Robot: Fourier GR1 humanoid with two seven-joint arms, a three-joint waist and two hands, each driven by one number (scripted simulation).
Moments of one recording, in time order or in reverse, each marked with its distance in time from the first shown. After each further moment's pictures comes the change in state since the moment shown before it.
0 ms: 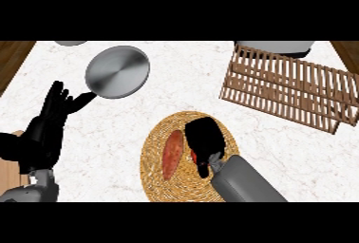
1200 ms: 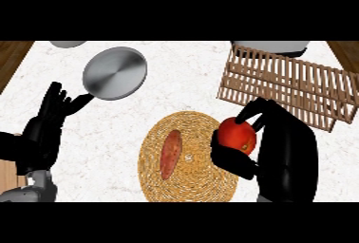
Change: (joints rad) left arm 0.005 -0.001 0.011 -0.012 -0.003 -0.002 0.029; right arm 0.118 0.026 -0.161 -0.817 0.135 -0.224 0.688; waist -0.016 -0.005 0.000
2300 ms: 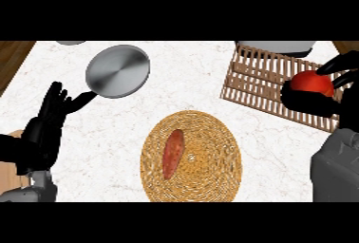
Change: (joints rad) left arm 0.000 -0.009 0.010 0.002 -0.003 -0.029 -0.024; right arm -0.157 -0.051 -0.525 0.100 -0.007 0.069 -0.175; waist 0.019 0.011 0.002
